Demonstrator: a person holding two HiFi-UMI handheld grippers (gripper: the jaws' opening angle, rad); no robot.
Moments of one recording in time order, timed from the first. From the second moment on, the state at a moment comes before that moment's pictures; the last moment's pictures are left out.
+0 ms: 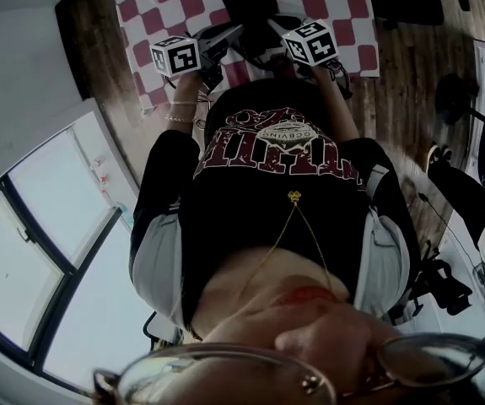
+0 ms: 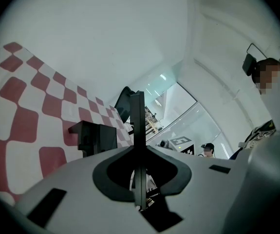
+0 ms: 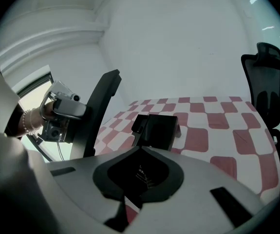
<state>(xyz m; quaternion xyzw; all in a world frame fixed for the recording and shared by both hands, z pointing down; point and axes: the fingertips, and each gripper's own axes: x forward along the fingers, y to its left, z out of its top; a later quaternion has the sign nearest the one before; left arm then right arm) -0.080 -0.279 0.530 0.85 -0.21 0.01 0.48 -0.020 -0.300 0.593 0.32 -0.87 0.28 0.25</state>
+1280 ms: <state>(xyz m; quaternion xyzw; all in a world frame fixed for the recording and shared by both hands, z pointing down) -0.100 -0.244 0.437 0.88 -0.23 -0.07 0.42 -0.031 -0.285 0.572 0.30 -0.89 0.25 0.23</state>
